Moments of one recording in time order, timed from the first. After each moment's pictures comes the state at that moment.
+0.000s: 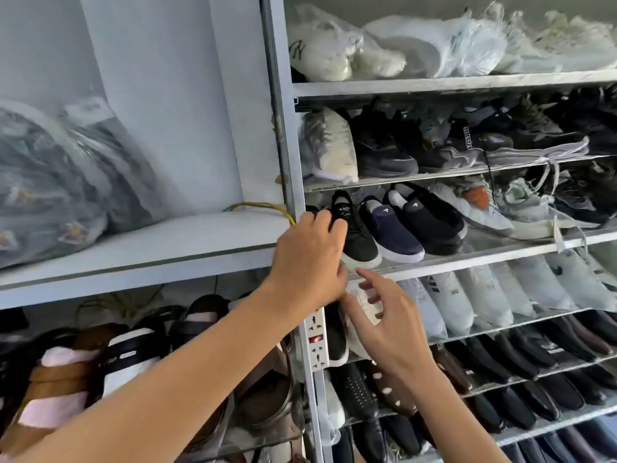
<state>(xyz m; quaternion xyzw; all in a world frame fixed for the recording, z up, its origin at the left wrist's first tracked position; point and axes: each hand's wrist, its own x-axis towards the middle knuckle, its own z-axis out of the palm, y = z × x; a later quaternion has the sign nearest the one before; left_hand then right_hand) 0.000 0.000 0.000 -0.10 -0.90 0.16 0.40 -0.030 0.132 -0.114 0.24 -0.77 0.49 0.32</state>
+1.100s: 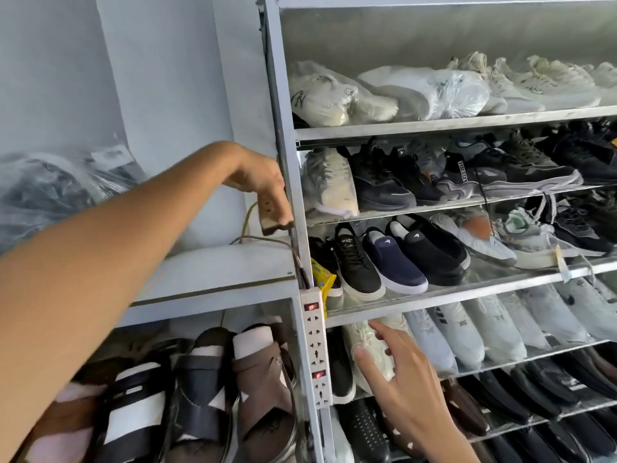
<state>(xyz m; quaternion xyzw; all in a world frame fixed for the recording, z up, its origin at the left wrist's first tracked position) -0.021 -0.058 0.202 0.00 -1.00 -0.05 0.02 -0.019 0.151 -0.135 0.22 -0.80 0.50 0.25</state>
